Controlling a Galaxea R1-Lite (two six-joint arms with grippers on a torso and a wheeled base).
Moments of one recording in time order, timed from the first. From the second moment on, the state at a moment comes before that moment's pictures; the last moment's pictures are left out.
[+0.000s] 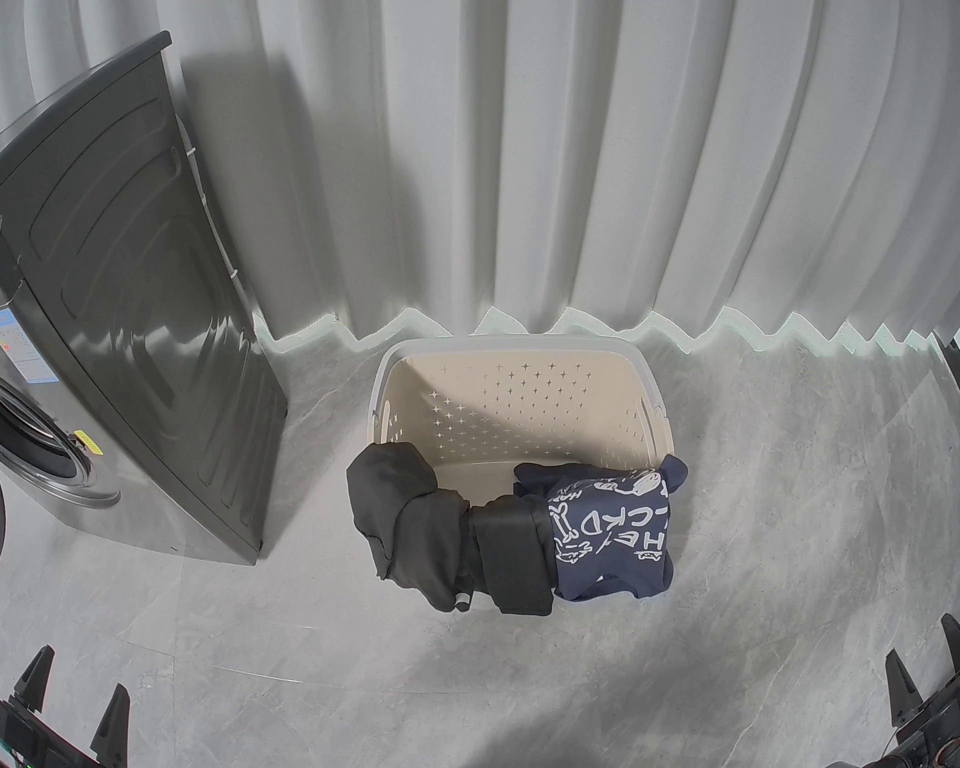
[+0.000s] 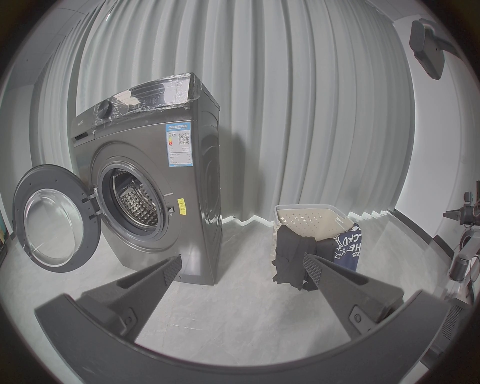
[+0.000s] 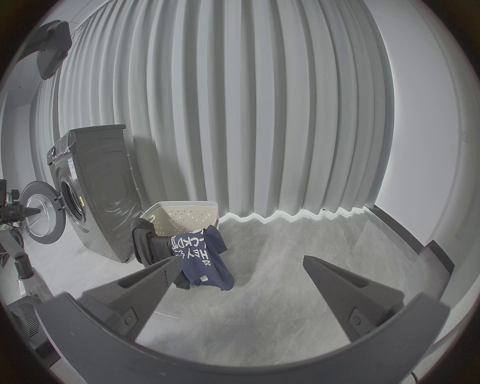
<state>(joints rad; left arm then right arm) 0.00 0.02 -0.02 0.00 -0.01 -0.03 0.01 0.02 -0.02 0.01 0.00 0.00</state>
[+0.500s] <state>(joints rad) 0.00 0.02 -0.02 0.00 -0.01 -0.03 0.01 0.02 -0.02 0.01 0.00 0.00</state>
